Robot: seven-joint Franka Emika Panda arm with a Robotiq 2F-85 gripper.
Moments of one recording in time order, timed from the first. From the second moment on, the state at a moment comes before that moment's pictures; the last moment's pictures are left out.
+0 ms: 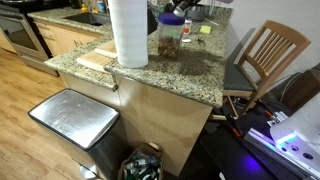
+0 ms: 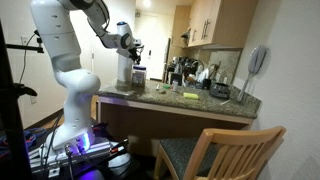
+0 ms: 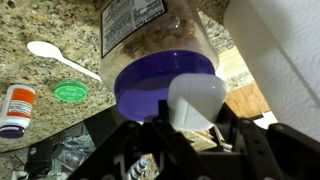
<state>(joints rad) 0.15 -0.29 0.31 -2.40 0.01 2.85 0.39</state>
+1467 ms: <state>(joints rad) 0.10 -0.19 0.35 -2.27 -0.34 2.64 0.73</state>
